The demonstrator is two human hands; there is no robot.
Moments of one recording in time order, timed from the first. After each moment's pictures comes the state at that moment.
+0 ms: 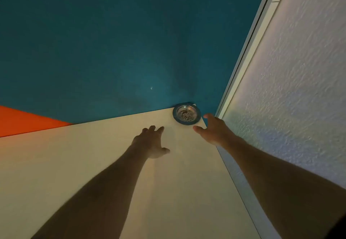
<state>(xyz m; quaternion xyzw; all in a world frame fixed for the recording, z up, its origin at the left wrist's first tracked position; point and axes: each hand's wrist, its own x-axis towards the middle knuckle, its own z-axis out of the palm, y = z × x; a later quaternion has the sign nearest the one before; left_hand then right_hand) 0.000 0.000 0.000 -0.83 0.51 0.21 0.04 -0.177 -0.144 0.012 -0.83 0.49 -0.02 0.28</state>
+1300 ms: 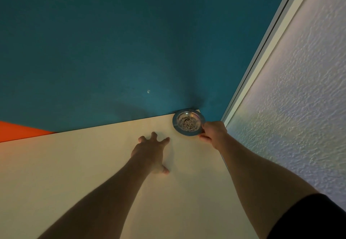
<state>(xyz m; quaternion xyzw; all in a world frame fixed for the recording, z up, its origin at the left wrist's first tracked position) 0.016 -0.037 -0.042 -0.81 0.53 0.22 0.12 -0.118 -0.212 -0.053 -0.50 0.64 -0.19 0.55</state>
